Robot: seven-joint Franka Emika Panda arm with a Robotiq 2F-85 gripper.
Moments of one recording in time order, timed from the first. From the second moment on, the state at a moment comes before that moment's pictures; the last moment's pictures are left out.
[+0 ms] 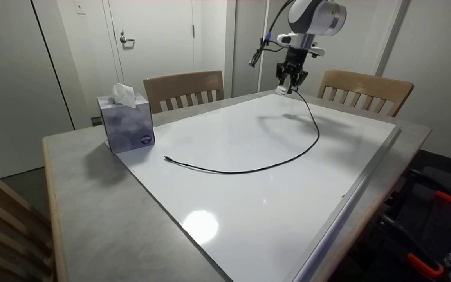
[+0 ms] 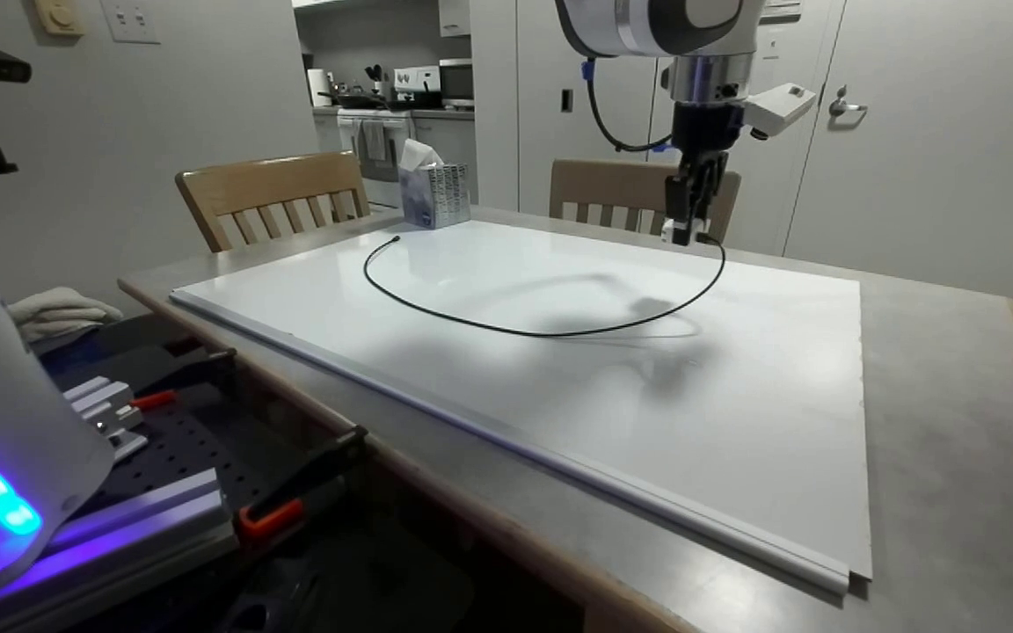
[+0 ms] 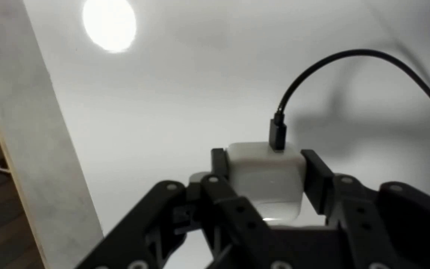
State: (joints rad) arm -0.45 0.69 0.11 -1.62 0.00 2.45 -1.93
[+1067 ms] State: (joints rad) arm -0.31 0.77 0.18 -1.50 0.02 2.35 -2.24
